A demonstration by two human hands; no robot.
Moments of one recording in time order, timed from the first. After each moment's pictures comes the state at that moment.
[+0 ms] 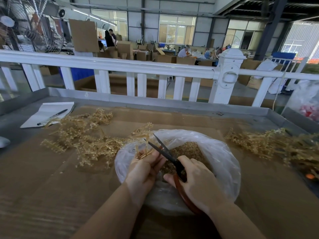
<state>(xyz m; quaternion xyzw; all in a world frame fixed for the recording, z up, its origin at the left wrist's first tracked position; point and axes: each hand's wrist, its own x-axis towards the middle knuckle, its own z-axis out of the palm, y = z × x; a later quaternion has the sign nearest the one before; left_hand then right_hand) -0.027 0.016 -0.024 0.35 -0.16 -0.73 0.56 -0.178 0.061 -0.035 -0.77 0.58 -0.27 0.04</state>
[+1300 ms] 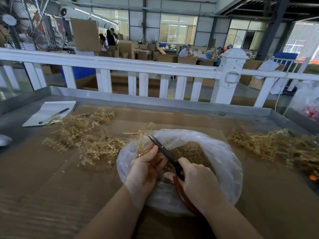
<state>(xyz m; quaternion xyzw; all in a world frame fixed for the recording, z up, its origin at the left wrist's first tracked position) -0.022 0.015 -0.031 0.29 -0.19 -0.74 0.57 -0.167 0.062 -0.032 -0.76 0.60 -0.24 -0.04</state>
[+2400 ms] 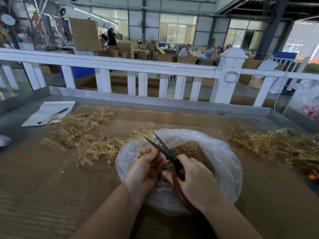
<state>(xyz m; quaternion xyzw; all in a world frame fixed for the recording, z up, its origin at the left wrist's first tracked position) -0.025 0.011 -0.028 0.35 -0.17 -0.74 0.55 -0.166 0.061 -0.035 -0.75 0.59 -0.28 0.00</state>
